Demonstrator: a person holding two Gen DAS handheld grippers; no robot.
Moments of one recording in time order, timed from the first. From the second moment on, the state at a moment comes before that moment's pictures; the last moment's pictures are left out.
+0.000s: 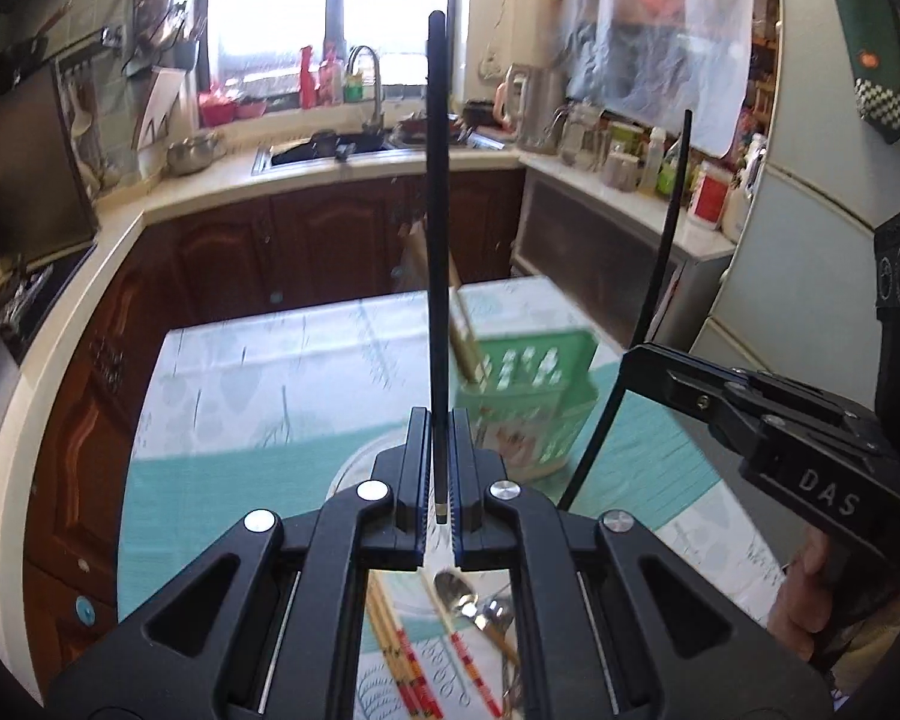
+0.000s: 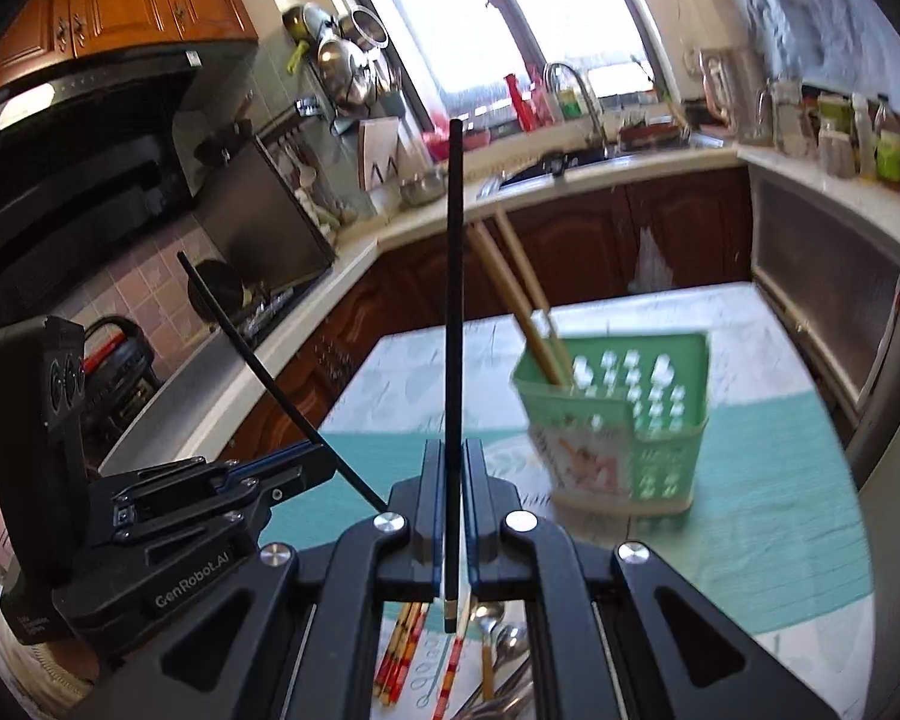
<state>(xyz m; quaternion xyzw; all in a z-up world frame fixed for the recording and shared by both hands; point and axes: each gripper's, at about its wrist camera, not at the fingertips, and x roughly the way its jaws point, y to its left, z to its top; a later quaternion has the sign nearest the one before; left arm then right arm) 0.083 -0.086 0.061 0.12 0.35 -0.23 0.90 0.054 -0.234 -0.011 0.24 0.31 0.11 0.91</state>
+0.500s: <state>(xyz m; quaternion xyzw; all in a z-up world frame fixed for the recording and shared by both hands) 0.177 -0.175 0.094 0.09 0.35 -0.25 0.90 0.122 -0.288 0.035 0.18 0.22 0.03 0.96</state>
